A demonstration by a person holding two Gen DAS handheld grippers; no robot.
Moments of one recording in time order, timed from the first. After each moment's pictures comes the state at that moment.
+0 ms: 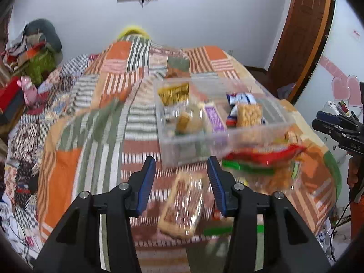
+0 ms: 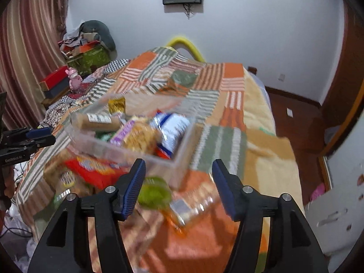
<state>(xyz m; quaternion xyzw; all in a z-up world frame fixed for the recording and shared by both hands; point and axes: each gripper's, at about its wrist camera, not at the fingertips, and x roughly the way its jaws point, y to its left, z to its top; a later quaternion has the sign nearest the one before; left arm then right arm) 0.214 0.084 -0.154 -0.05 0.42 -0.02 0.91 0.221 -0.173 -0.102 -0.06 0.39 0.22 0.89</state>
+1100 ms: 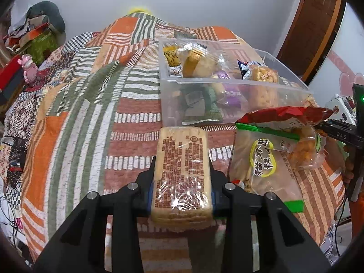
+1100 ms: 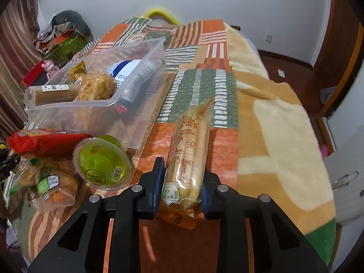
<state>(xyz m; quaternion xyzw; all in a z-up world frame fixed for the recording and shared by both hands) 0.199 0.082 -0.209 -0.07 0.45 -0.01 0.89 0.229 -0.195 -0.165 -0.04 0.46 0.17 0.87</state>
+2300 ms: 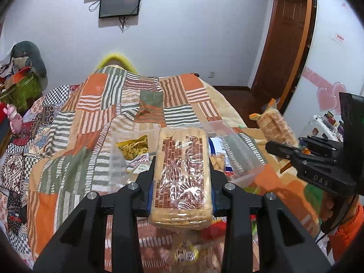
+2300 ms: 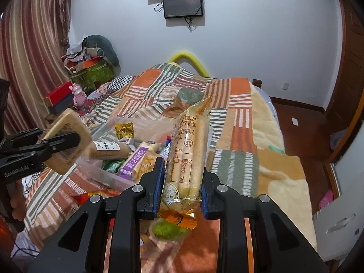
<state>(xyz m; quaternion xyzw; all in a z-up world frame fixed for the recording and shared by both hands) 0.269 0.024 -0.104 -0.04 0.34 -0.07 0.94 0.248 -0.133 -0.083 -0.04 0.35 0.25 0.90</state>
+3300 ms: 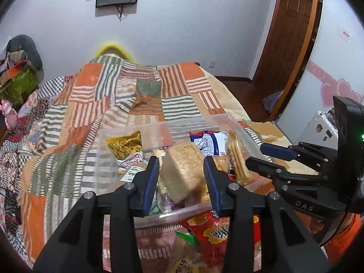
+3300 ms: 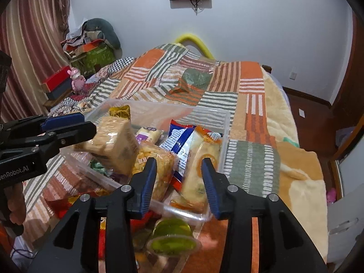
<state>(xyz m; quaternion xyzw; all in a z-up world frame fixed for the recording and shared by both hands) 0.298 0.020 -0.121 -0.04 0.37 -0.07 0.92 0.264 -0.122 -0.106 -0.05 0.39 0.26 0.88</state>
